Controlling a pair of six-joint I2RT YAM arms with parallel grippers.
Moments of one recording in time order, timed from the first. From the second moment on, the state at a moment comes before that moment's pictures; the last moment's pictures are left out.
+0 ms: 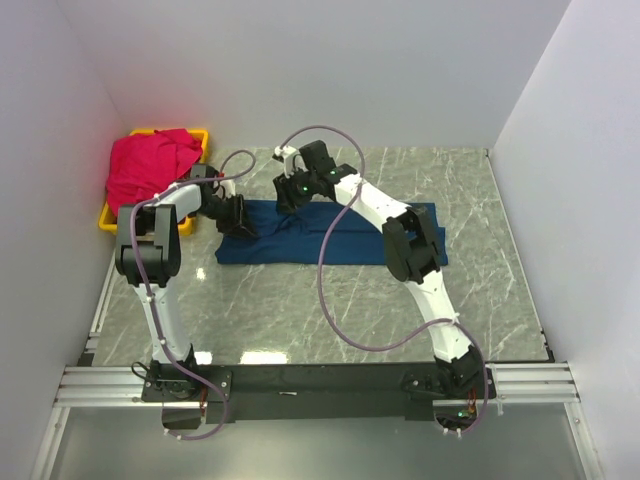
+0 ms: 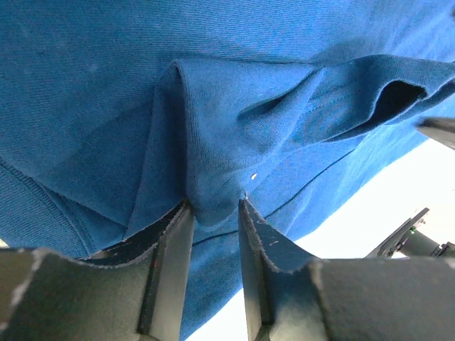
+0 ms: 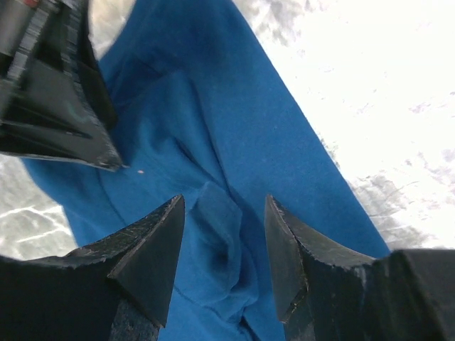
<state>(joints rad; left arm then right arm) -0.03 2.06 1.43 -0.61 0.61 -0.18 0.59 2.42 2.13 -0.43 -0.48 -0.08</state>
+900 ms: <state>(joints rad) -0.01 2.07 1.62 -0.66 0.61 -0.18 0.56 2.39 2.07 -0.42 -0.50 -0.08</state>
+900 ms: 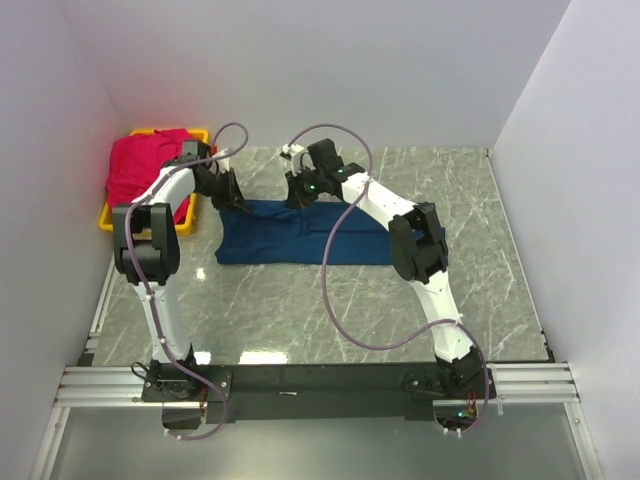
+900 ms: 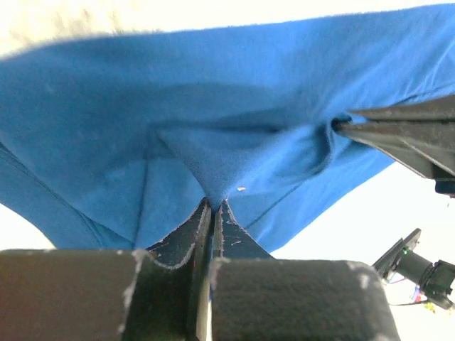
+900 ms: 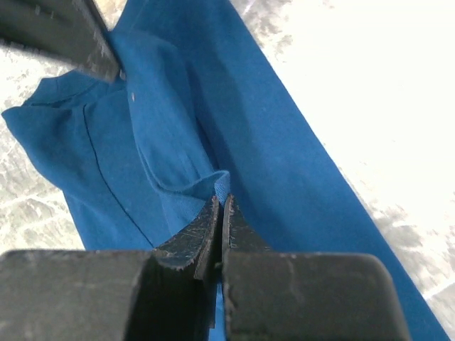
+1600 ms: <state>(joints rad) 0.04 2.19 1.78 -0.72 0.67 -0.15 0.54 2.35 1.96 -0.33 -0.47 0.02</state>
